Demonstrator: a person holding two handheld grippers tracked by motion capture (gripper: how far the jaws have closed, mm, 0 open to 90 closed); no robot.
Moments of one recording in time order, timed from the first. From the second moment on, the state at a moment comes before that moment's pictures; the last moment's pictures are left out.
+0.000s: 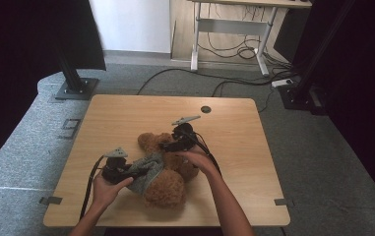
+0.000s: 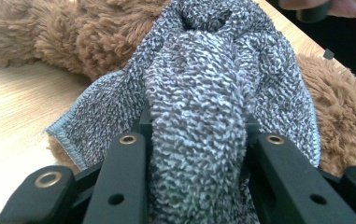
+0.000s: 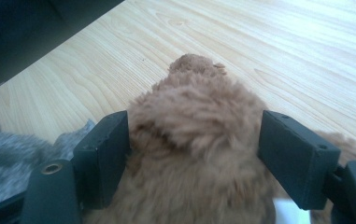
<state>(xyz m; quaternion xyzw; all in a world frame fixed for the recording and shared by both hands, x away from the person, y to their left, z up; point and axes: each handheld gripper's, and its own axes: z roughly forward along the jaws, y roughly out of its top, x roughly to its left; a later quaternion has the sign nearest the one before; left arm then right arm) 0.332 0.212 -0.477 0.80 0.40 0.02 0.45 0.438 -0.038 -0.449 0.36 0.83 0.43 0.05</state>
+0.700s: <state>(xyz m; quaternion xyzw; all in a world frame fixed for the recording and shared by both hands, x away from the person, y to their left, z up) 0.315 0.203 -0.442 0.80 0.36 0.02 0.48 0.440 -0.029 -0.467 0.35 0.85 0.39 0.11</state>
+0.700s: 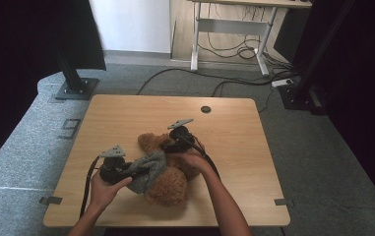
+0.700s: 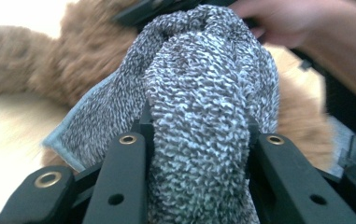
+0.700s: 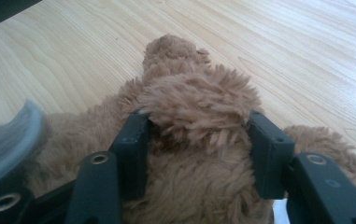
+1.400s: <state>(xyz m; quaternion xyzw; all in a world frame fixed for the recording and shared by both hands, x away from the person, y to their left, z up) 0.311 0.148 -0.440 0.84 0.34 0.05 0.41 0.438 -0.046 -0.468 0.36 0.84 0.39 0.13</state>
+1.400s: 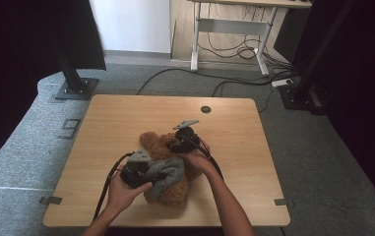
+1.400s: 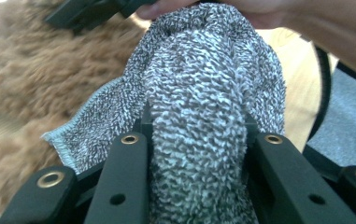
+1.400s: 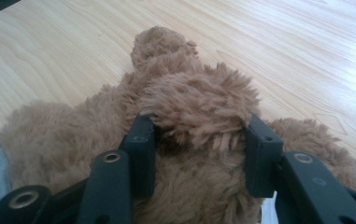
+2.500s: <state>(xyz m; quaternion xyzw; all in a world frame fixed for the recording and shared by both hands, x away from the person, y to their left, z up) 0.287 0.106 -0.438 0.86 0.28 -0.01 0.42 0.421 -0.092 -0.478 0.43 0.79 0.42 0.13</state>
